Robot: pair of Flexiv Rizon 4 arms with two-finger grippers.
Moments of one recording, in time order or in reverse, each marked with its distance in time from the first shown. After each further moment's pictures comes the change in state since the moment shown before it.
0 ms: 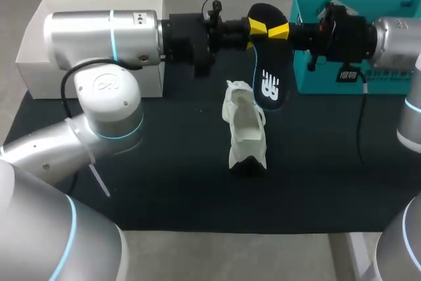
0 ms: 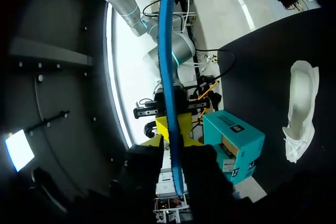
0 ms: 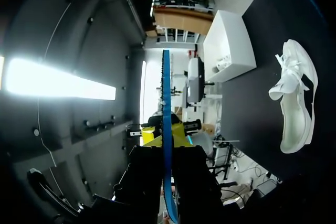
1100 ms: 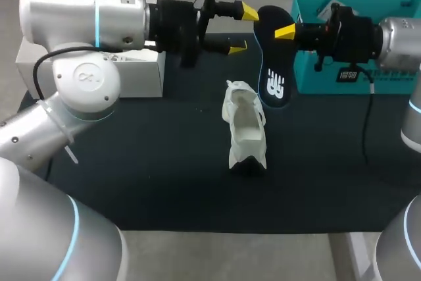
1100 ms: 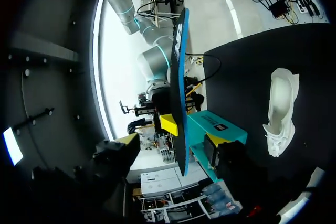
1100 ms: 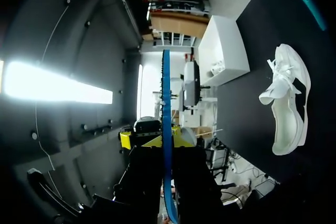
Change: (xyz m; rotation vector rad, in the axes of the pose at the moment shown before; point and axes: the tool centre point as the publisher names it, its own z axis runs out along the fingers) left arm -0.005 0.001 -0.025 0.000 0.149 -0.034; right arm -0.009 0.011 -0.014 -0.028 -0.024 0.011
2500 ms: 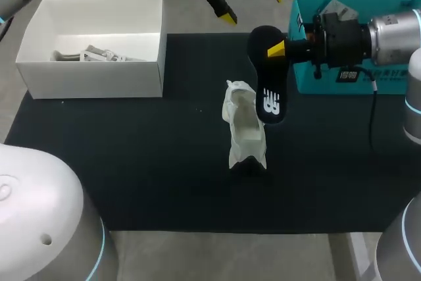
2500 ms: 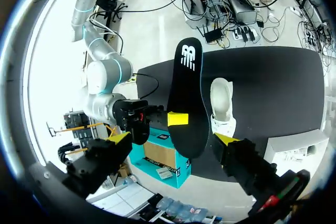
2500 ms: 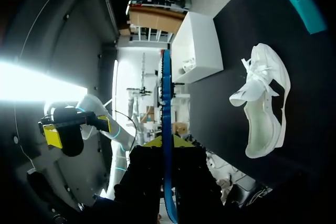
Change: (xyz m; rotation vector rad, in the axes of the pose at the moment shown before) left arm -0.032 0.024 0.002 0.176 0.731 0.028; right arm -0.053 0.008 0.005 0.032 -0.212 0.009
